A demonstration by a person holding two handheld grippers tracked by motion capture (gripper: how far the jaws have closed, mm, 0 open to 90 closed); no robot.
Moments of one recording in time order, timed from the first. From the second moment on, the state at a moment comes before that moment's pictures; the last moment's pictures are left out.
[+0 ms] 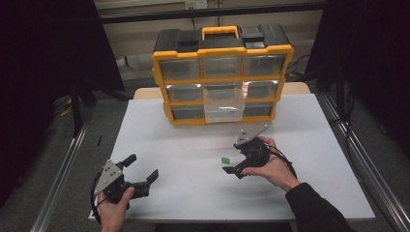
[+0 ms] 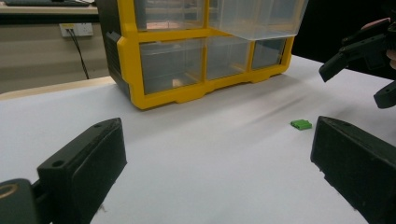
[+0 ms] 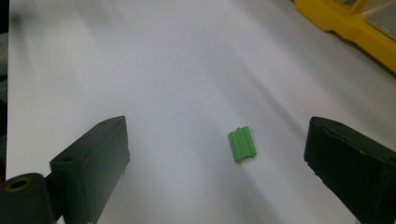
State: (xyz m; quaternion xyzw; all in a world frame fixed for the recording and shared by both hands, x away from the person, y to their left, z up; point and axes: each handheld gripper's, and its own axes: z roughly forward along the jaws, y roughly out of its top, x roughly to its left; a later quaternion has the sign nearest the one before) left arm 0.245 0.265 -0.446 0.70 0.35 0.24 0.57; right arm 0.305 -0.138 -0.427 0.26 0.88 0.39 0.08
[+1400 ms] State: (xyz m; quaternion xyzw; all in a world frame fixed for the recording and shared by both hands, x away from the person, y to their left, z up) left arm 0.246 0.264 -0.446 0.71 0.34 0.24 0.57; right arm 0.350 -0.101 -0.432 0.23 0.95 0.21 -0.02
